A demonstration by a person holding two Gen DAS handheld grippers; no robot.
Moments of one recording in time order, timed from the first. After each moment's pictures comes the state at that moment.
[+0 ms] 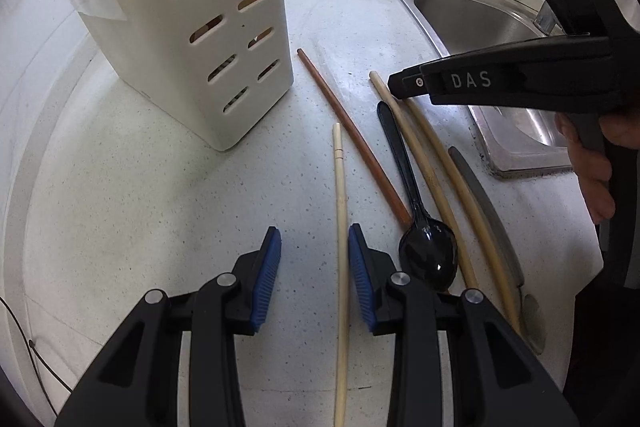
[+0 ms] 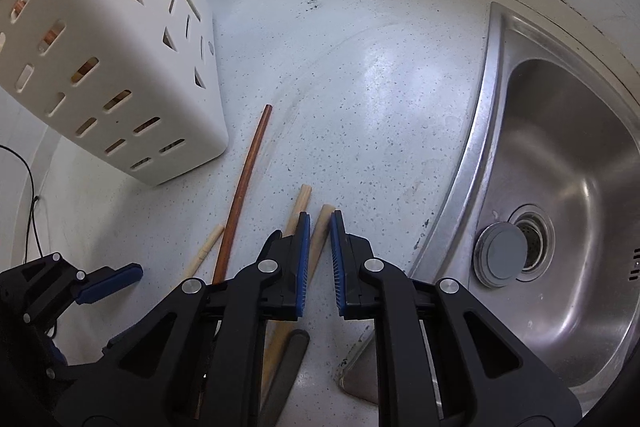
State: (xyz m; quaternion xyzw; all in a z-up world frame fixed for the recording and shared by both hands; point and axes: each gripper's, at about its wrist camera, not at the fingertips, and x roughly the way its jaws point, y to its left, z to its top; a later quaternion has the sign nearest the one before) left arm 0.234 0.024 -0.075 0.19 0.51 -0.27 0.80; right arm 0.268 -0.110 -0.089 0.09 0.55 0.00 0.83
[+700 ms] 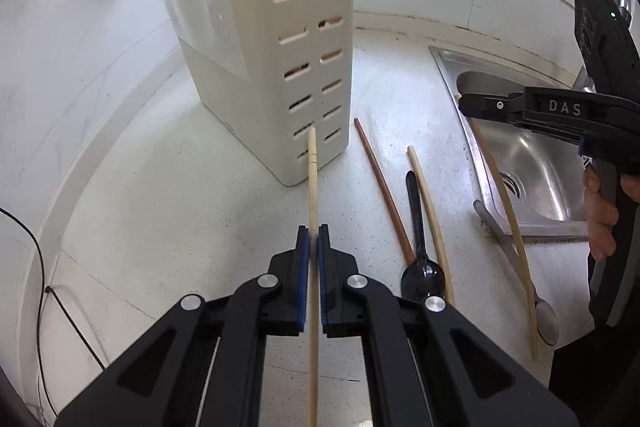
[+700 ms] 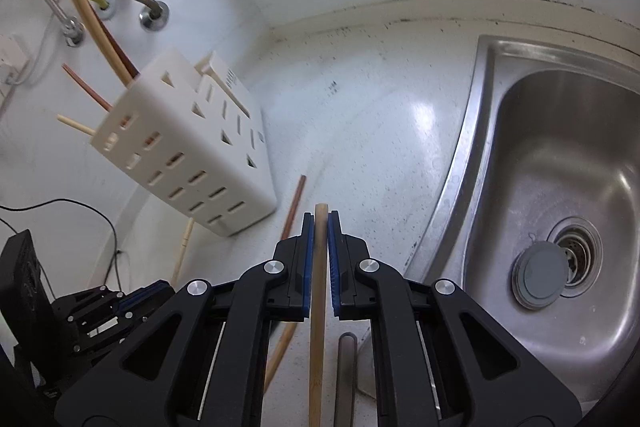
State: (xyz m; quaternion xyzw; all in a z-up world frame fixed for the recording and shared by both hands) left arm 0.196 0.044 -0.024 0.12 0.42 -0.17 0.89; right arm 0.221 -0.171 -0.056 0.23 0.40 0.10 0.88
